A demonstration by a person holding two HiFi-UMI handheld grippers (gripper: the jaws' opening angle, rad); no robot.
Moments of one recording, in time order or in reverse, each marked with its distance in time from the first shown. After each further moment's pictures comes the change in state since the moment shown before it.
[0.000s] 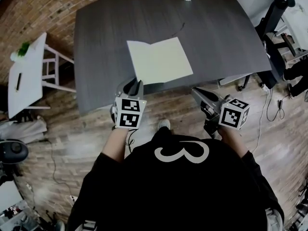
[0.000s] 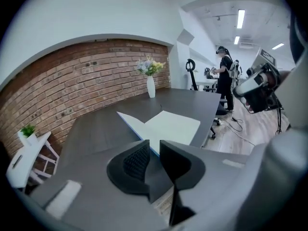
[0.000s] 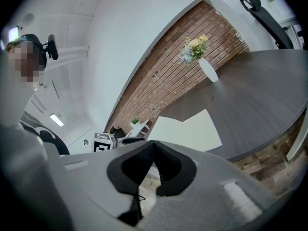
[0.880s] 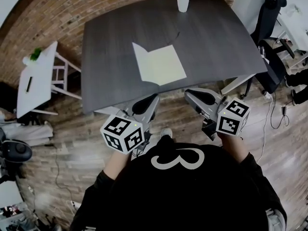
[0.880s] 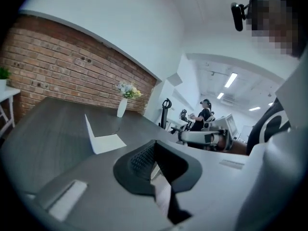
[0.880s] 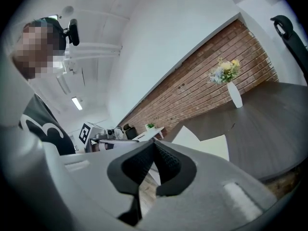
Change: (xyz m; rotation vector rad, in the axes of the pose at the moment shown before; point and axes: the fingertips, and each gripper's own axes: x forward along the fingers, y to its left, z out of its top) left arm -0.115 -0.117 0.092 -0.360 -0.305 -0.412; right arm -0.043 0.074 0.025 -0.283 -0.072 0.151
